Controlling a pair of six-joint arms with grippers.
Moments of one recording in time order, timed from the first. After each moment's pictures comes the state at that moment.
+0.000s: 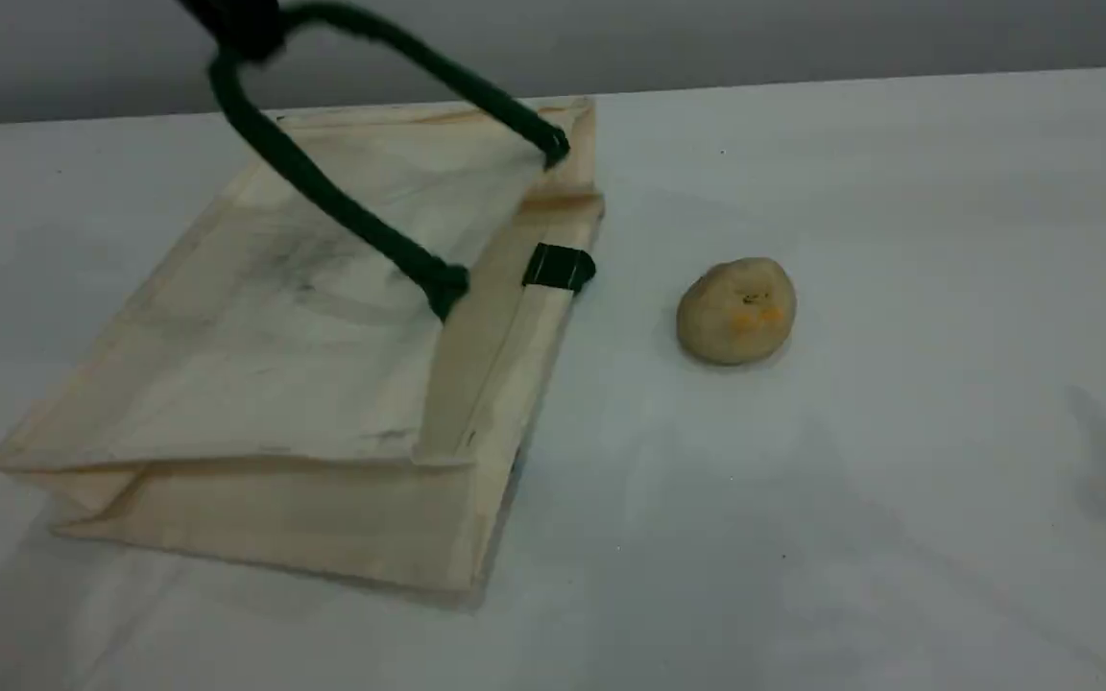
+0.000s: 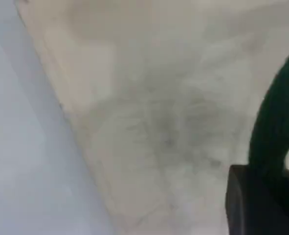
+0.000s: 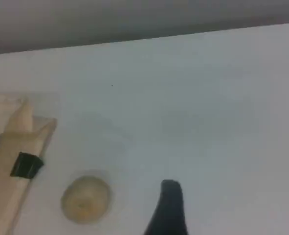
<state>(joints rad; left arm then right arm) -0.25 2.08 -1.84 -0.12 1.19 0.35 0.04 1.09 -0.78 0.23 0.48 -0.07</state>
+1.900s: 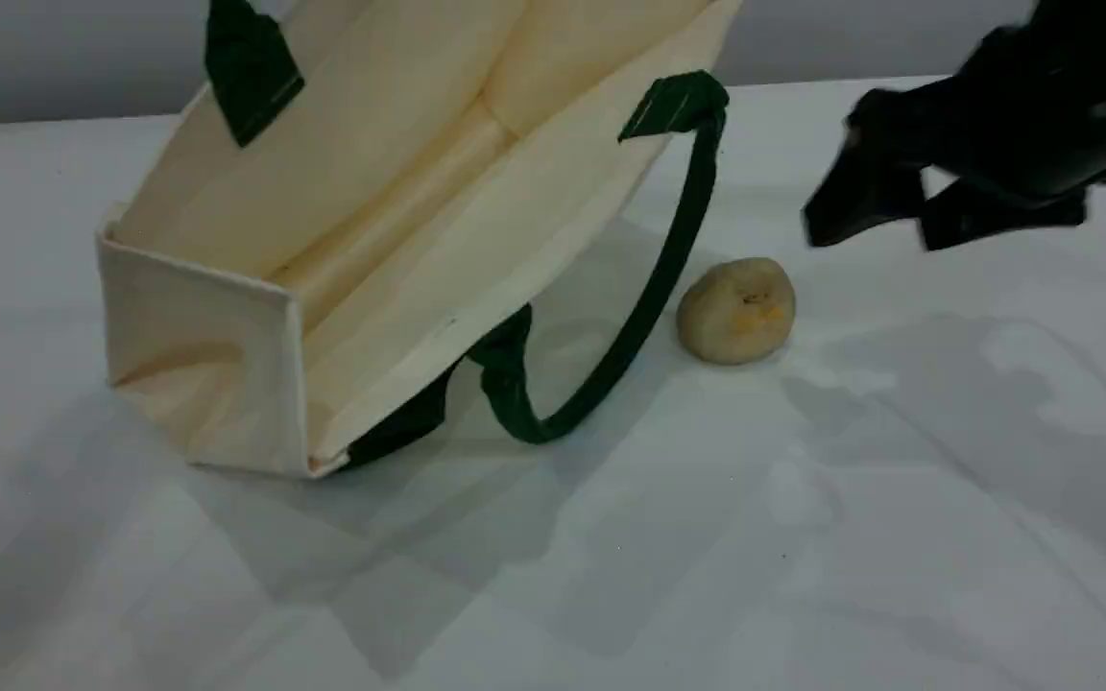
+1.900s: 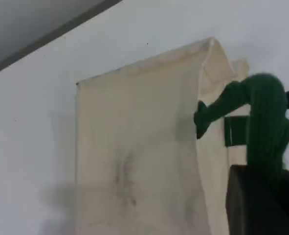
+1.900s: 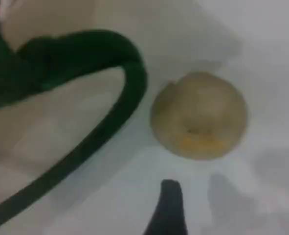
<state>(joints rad) -0.25 1.69 -1.89 -0.42 1.22 0.38 0.28 1.83 -0.81 1.43 0.30 -1.29</state>
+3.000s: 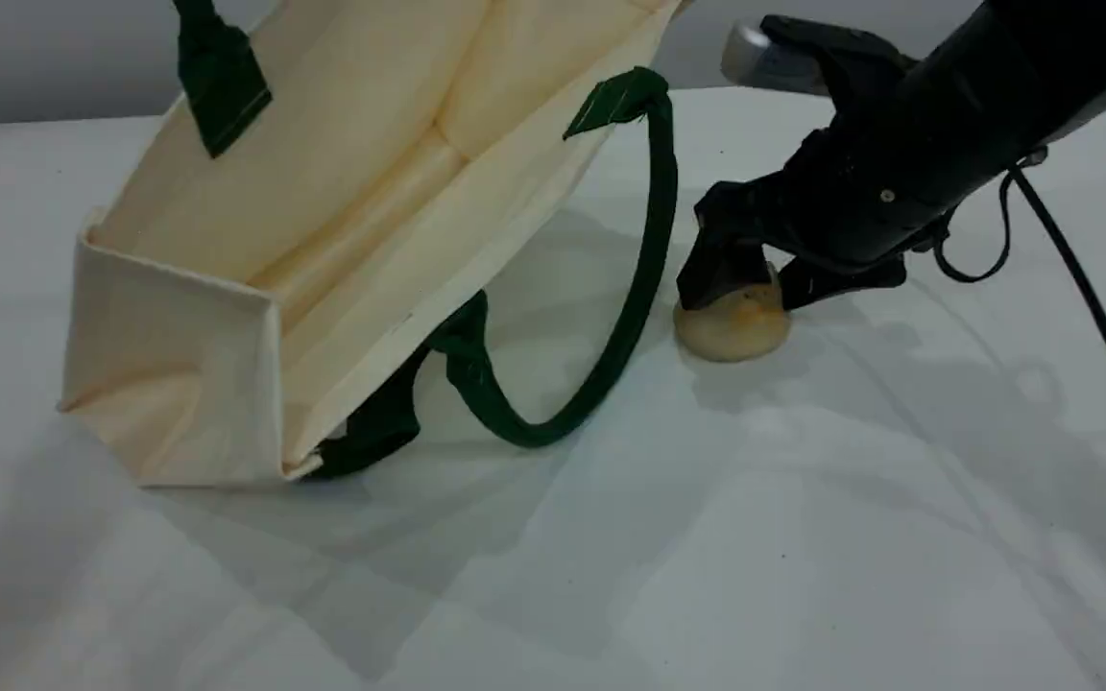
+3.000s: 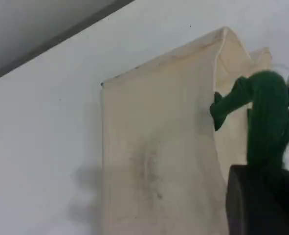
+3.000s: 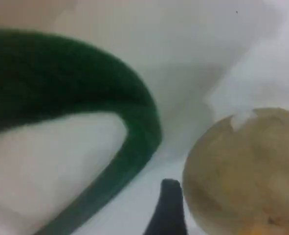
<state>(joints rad) -0.25 1.69 -1.89 -0.29 1.22 0.35 0.34 2.16 -1.07 1.47 0.34 -1.29</state>
